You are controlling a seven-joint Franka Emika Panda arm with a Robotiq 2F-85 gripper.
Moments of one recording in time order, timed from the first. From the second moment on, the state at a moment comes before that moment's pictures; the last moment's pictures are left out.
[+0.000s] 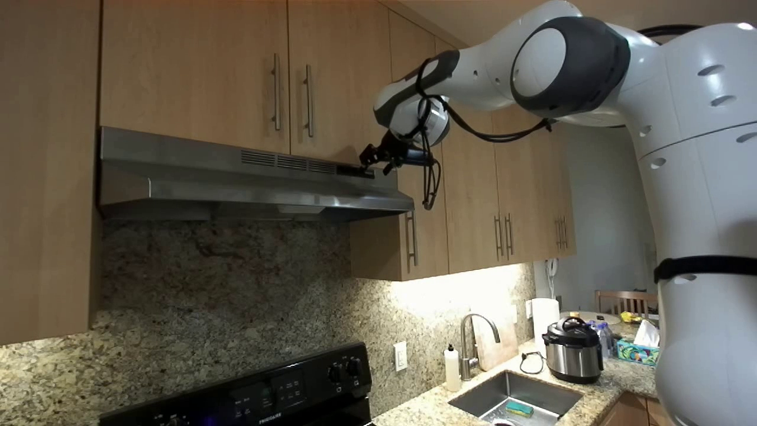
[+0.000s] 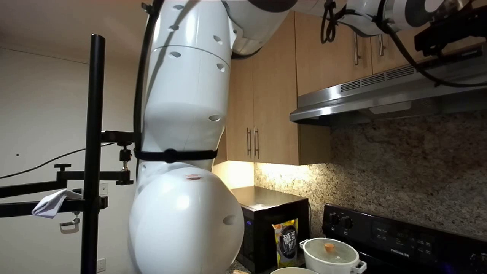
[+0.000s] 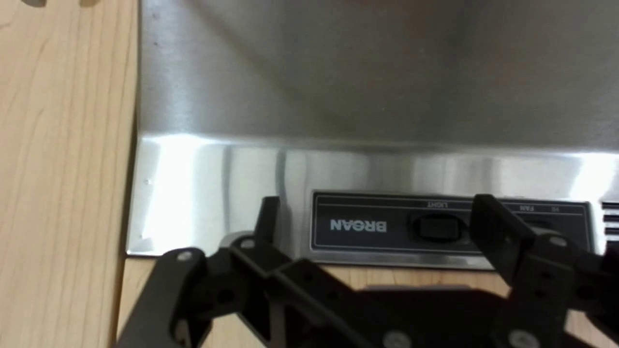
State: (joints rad) arm -0.18 0.09 -0.13 -1.46 0.38 2.59 -0.46
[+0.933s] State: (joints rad) arm -0.18 0.12 -0.13 -1.43 0.38 2.59 -0.46
